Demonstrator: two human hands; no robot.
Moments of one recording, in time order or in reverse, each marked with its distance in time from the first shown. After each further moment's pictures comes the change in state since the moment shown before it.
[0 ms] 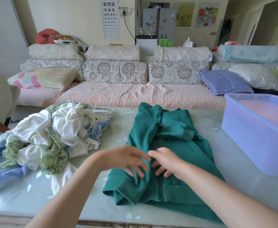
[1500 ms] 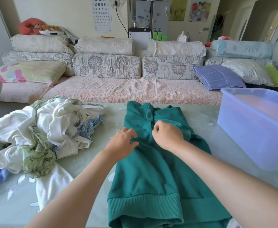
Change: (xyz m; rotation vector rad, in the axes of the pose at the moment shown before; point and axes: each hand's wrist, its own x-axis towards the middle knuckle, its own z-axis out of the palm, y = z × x) left_hand 0.095 -0.047 -0.027 0.628 0.728 0.266; right_hand 0.060 -0.020 -0.038 -0.645 0.526 -0.265
